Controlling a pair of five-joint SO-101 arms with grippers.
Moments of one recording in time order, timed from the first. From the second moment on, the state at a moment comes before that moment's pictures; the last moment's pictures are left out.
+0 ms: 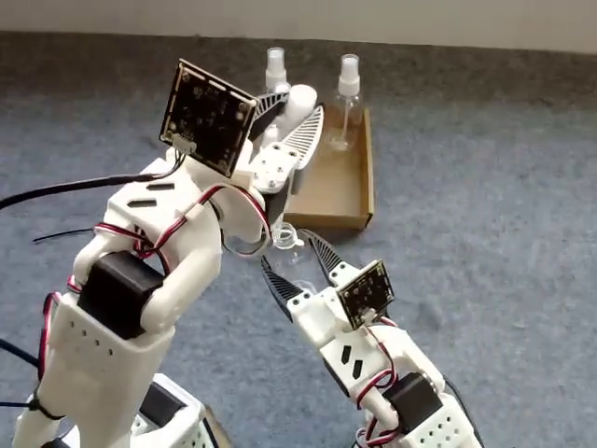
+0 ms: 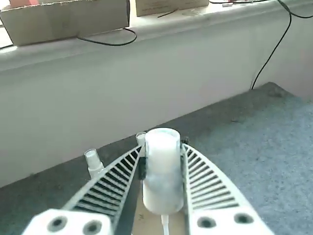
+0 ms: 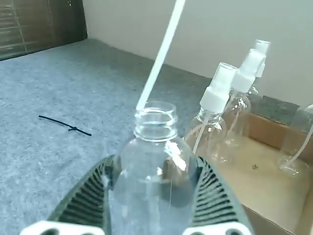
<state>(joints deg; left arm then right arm) 27.2 -42.3 8.7 51.2 2.9 -39.6 -104.2 91.0 27.9 3.0</state>
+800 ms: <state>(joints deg) 30.2 -52.2 20.4 50.9 -0.4 -35.4 -104.3 91.0 27.9 2.8</state>
